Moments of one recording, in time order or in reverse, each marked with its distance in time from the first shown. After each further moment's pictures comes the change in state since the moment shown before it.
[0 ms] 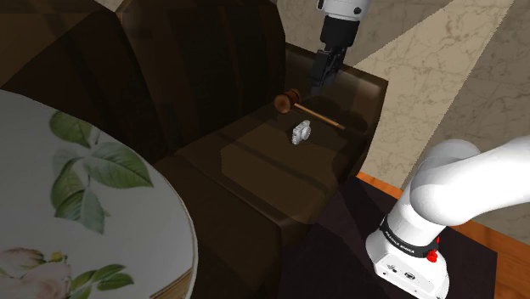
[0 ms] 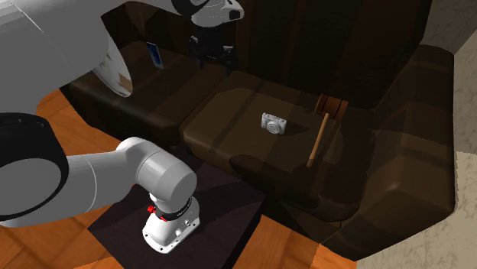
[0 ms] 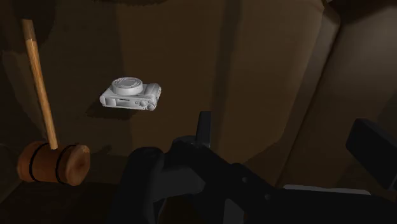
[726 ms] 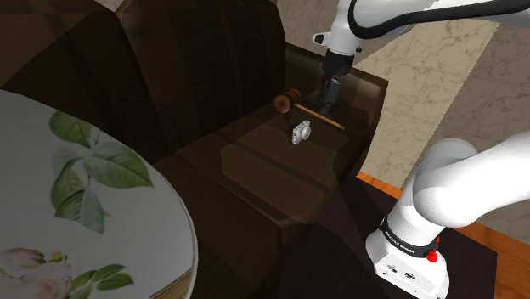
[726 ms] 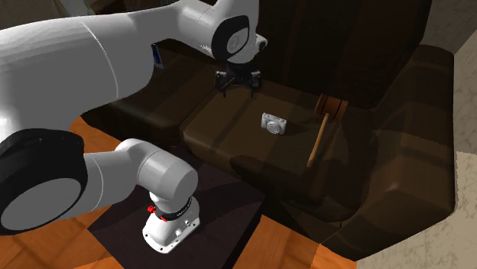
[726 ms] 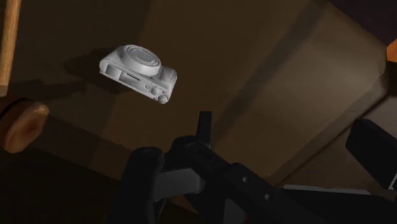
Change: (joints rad) arm 0.073 0.039 -0.235 -0.179 -0.135 0.232 -0.525
